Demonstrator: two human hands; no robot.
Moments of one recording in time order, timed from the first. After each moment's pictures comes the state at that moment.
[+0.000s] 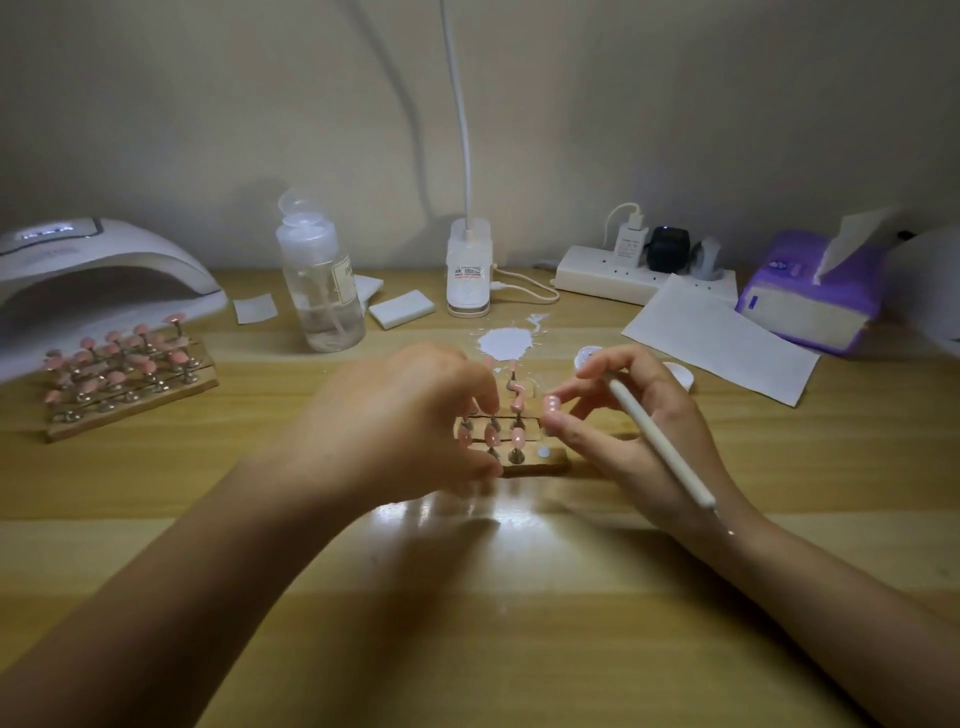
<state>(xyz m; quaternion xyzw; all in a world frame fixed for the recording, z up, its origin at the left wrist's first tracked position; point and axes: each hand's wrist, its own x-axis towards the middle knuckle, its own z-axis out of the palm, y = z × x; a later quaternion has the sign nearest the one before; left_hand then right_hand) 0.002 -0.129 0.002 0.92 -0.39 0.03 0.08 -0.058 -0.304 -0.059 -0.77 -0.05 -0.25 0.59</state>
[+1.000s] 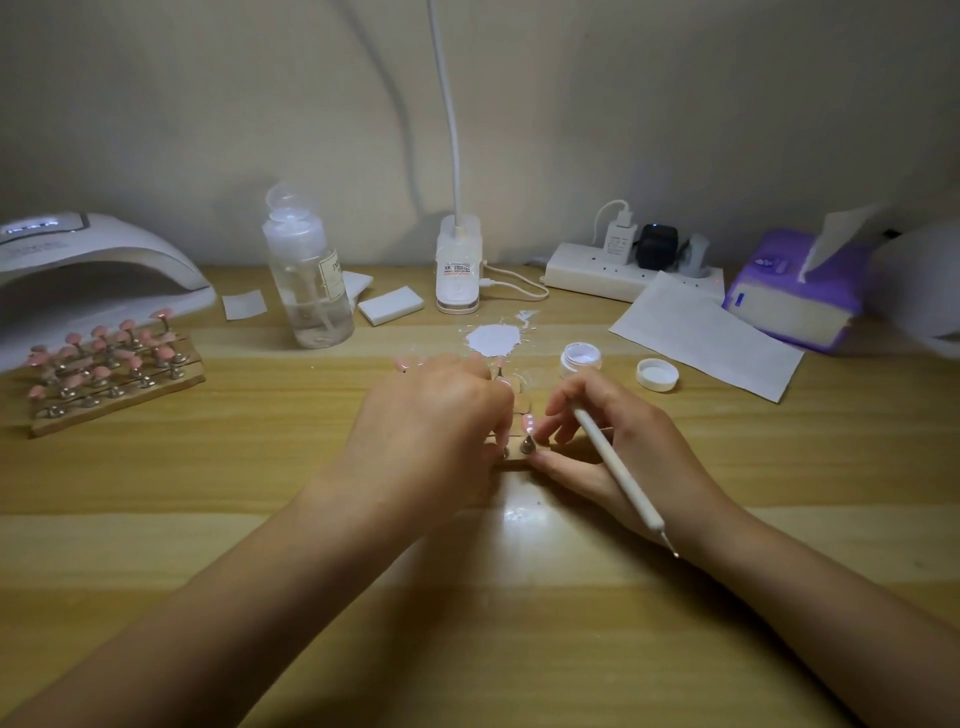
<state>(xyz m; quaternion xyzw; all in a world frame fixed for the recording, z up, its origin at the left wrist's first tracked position) -0.012 -0.153 -0.020 0.92 -0.38 0.10 0.07 -0.064 -0.313 -0.069 -0.86 -0.07 -0.19 0.48</state>
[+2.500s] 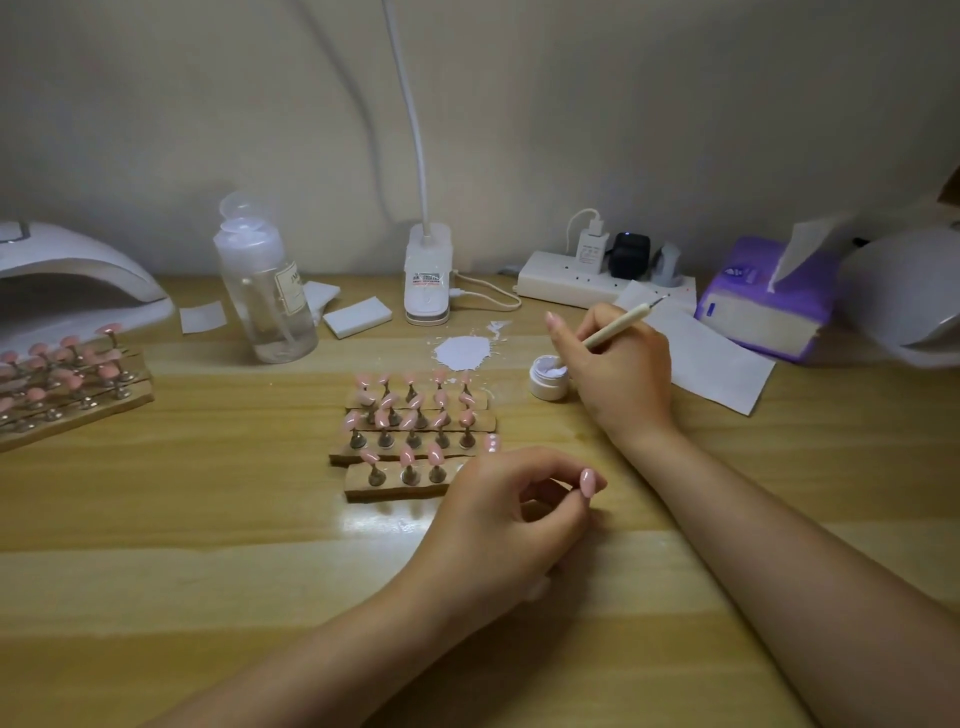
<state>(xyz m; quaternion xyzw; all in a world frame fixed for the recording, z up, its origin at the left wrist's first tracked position) -0.045 -0.197 -0.063 0.72 -0.33 -0.13 0.59 0.006 -0.357 -0.067 -0.83 0.10 -0.42 0.36</state>
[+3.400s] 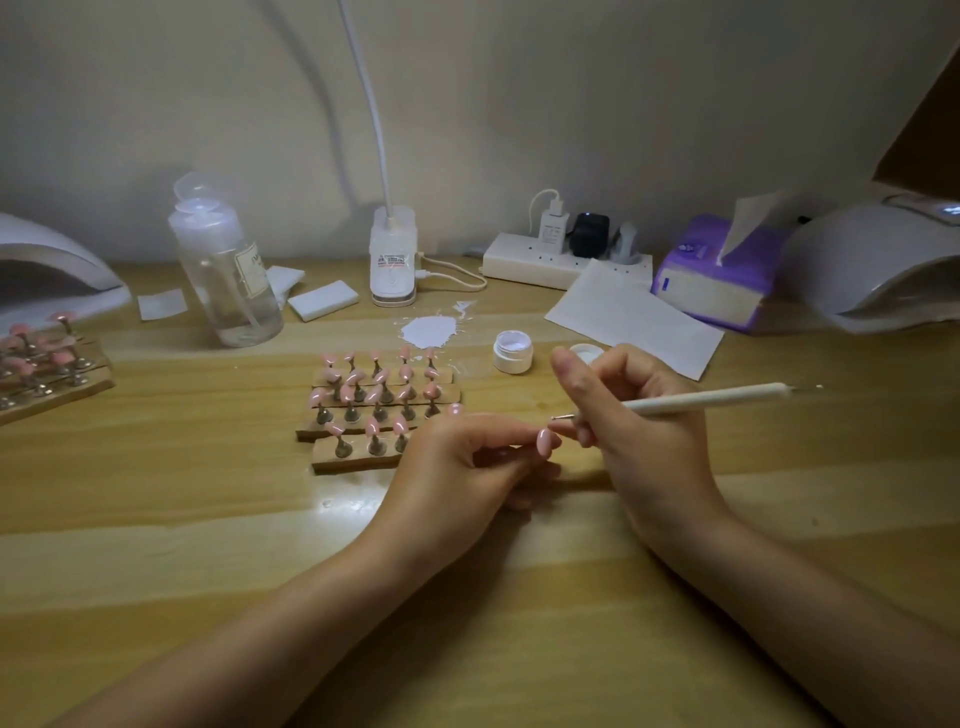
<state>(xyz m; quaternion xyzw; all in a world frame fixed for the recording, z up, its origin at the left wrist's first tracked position) -0.046 -0.198 -0.063 0.67 -0.33 -0.16 0.64 -0.093 -0.319 -0.050 -0.63 0.05 -0.30 0.72</state>
